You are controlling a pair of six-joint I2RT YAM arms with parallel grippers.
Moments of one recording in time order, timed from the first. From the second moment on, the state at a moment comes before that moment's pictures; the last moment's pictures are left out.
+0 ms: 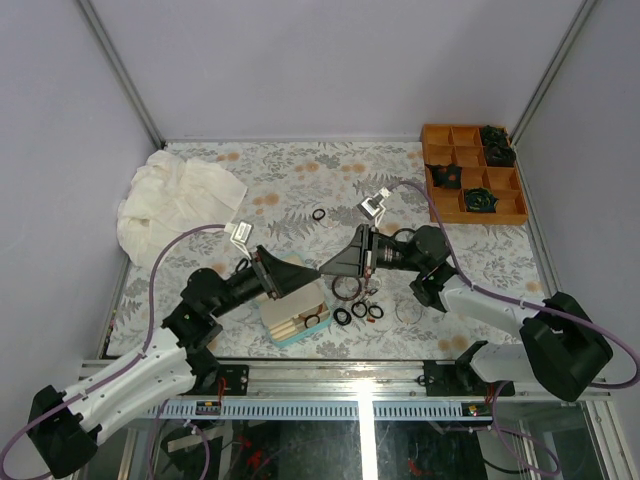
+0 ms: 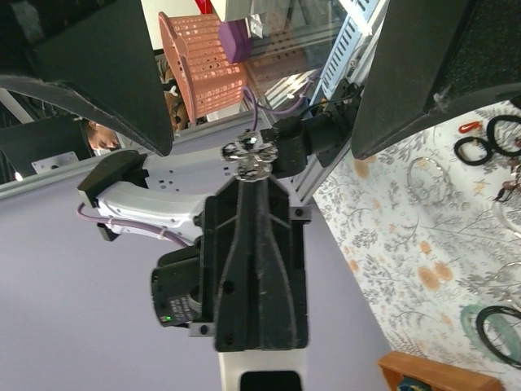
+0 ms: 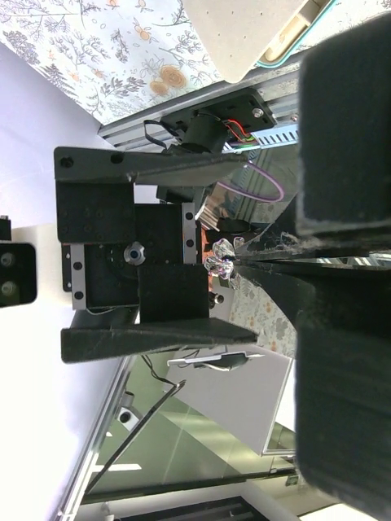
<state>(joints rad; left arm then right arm) -0.75 0.64 0.35 0.41 0.33 -1.17 0.69 1.28 0.57 0.94 -0.82 1.33</state>
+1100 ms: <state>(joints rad) -0.75 0.63 0.31 0.47 0.35 -1.23 0.71 1.34 0.56 1.00 -0.82 1.34</state>
